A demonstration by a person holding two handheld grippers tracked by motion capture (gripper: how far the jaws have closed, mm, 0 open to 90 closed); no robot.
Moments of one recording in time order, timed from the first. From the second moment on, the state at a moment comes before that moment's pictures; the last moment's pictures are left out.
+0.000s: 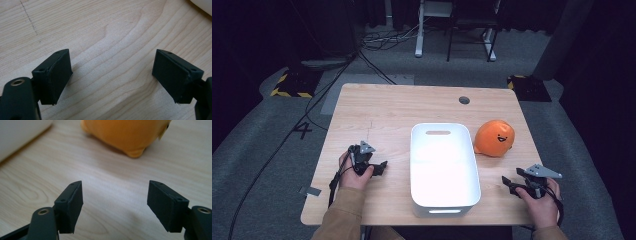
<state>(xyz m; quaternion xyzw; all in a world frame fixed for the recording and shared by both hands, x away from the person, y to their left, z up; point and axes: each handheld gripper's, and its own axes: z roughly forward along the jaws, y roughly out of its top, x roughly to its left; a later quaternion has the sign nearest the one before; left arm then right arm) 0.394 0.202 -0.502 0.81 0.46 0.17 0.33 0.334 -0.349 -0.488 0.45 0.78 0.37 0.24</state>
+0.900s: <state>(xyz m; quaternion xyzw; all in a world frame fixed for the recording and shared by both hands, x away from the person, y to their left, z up) 0.401 0.203 -0.502 0.81 0.46 0.17 0.33 0.348 -0.335 -0.428 0.42 0.76 0.43 0.25</state>
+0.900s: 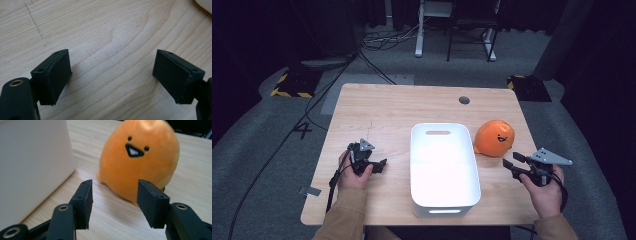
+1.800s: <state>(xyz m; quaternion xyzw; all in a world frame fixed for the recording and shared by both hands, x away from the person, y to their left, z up) 0.400 0.202 -0.503 0.80 0.46 0.17 0.33 0.411 -0.337 -0.375 0.40 0.75 0.45 0.26</state>
